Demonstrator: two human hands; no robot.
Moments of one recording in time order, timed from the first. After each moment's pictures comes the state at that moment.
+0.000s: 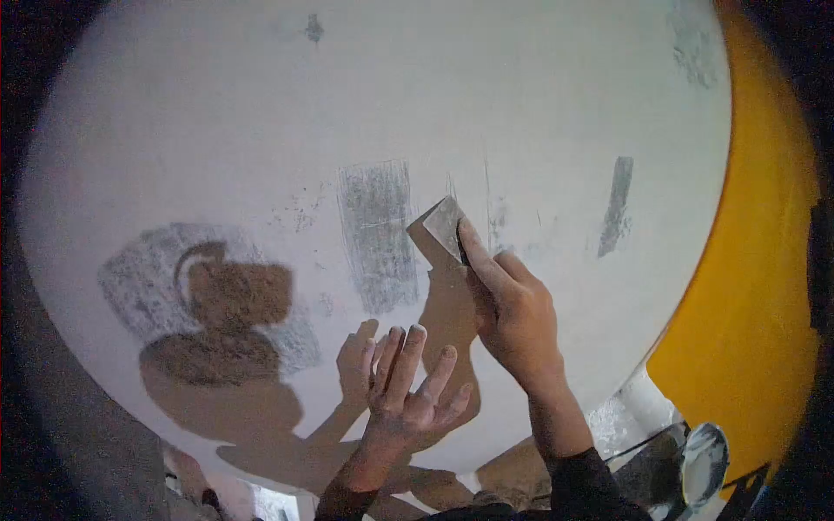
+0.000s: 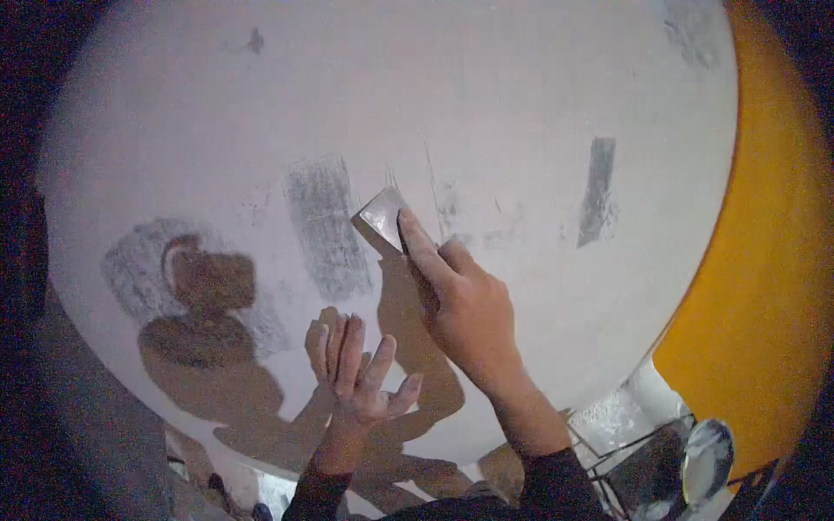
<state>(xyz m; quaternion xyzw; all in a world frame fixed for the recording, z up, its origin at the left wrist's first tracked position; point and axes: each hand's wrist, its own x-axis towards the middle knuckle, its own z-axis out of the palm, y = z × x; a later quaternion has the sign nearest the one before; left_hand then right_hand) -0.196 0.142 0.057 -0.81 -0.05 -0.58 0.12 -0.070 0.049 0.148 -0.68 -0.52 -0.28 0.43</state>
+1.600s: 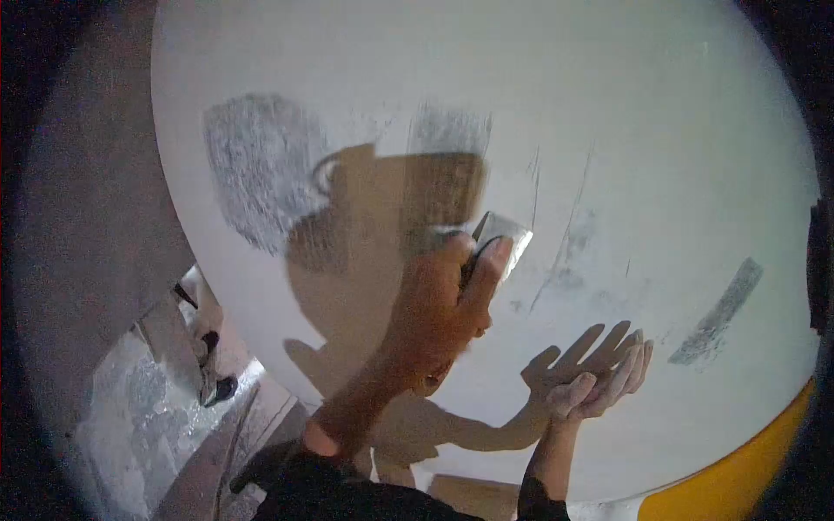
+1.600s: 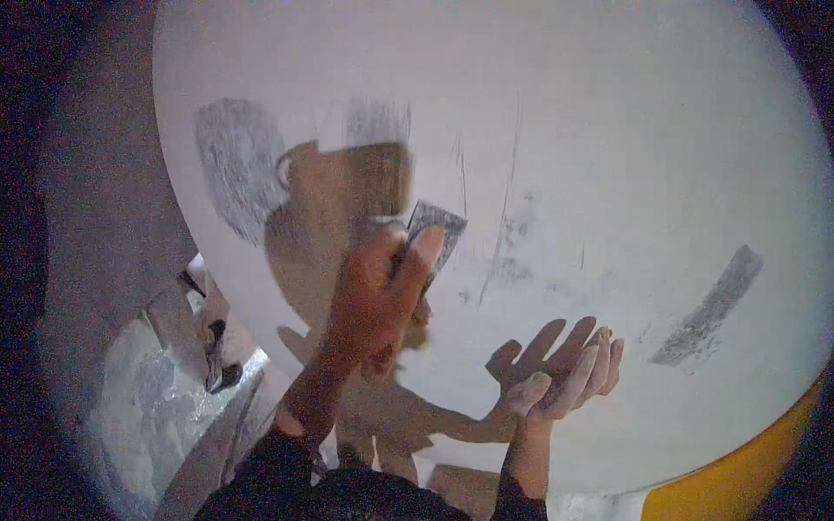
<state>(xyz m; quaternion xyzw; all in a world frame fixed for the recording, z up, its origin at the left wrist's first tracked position) -0.124 0.117 0.150 -0.71 -0.32 -0.53 -0.32 0.053 0.065 0.077 -0.45 -0.46 -0.63 0.44</state>
